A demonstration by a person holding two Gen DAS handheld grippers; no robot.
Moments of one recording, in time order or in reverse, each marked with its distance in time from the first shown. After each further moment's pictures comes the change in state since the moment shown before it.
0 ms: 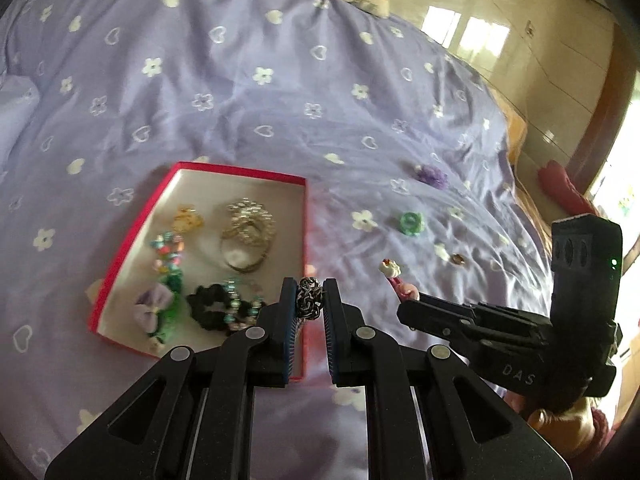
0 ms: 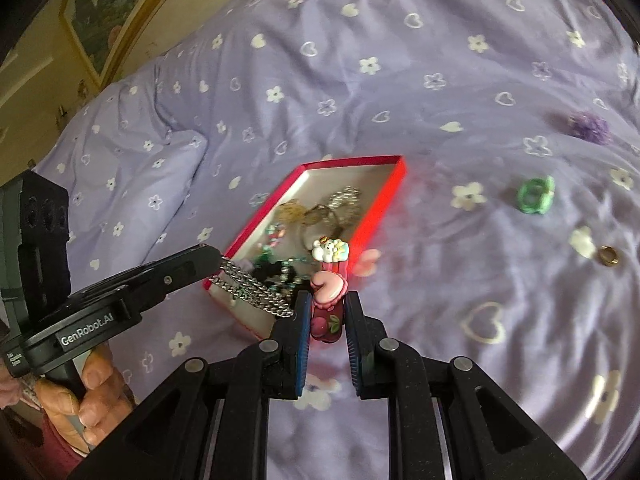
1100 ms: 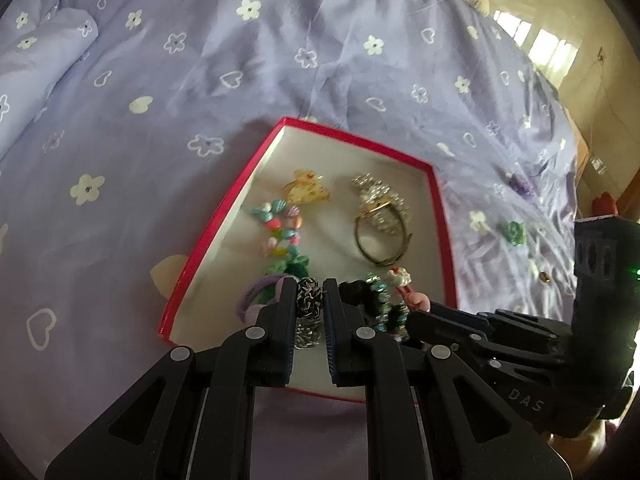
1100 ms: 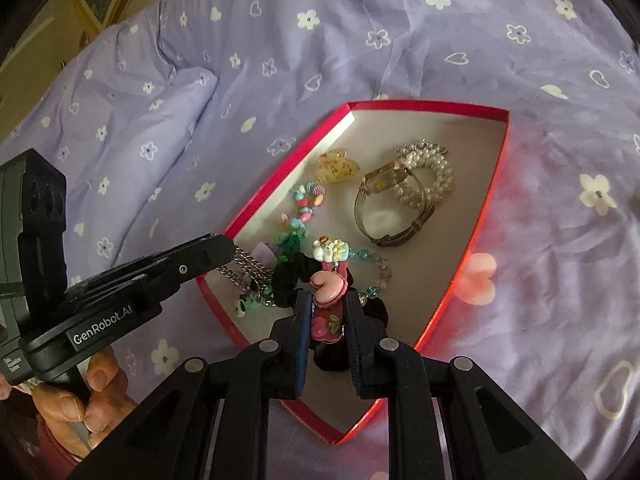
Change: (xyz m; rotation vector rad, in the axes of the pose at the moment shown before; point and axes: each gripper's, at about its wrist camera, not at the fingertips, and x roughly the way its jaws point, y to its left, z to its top) left arm 0.053 0.108 -0.012 -0.139 0.077 0.148; right arm 0.127 0.043 0.010 -0.077 0.189 0.016
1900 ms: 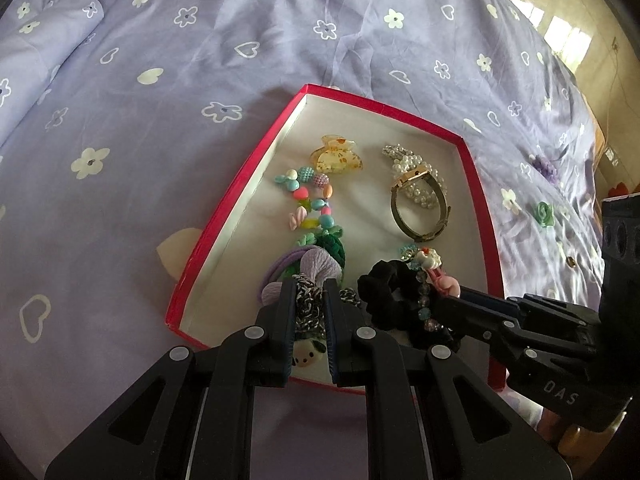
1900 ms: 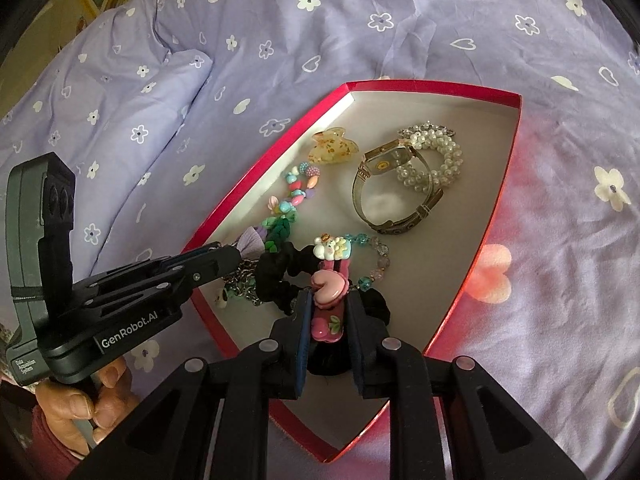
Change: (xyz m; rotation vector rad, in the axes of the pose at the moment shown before) left arm 0.022 0.014 -0.011 0.005 0.055 0.049; right arm 0.016 -0.001 -0.003 -0.009 0.027 -0.011
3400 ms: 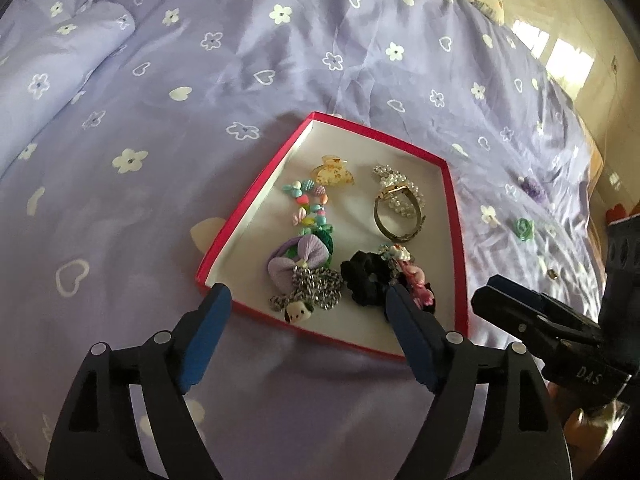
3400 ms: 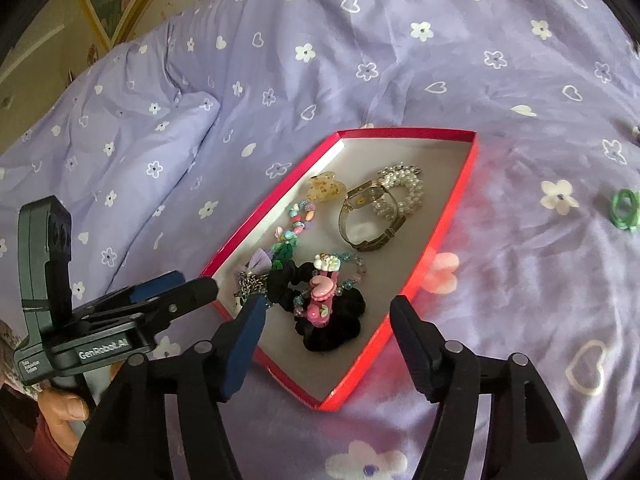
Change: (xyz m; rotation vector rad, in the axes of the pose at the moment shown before) left arm -0.054 -0.005 -0.022 -0.063 -0.082 0.014; right arm -0.059 -0.009 -0.020 0.021 -0.163 0.003
